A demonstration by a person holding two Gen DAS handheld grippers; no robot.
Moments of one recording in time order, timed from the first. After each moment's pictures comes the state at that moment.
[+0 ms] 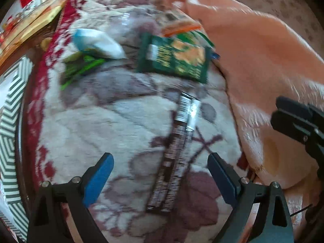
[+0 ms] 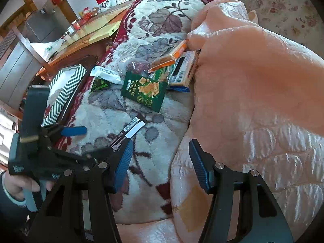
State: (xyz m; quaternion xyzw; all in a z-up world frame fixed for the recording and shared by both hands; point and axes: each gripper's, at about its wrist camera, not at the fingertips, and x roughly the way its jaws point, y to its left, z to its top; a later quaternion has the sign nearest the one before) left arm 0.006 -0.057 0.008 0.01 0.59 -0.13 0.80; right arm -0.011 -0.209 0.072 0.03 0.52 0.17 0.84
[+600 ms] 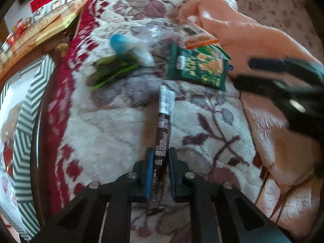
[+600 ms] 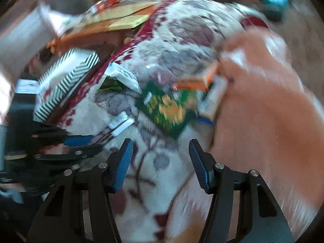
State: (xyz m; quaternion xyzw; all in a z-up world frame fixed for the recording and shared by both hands) left arm -0.009 -0.014 0.019 0.00 0.55 -0.10 0.83; right arm 0.033 -0.132 0.072 -0.14 0.47 0.24 0.84
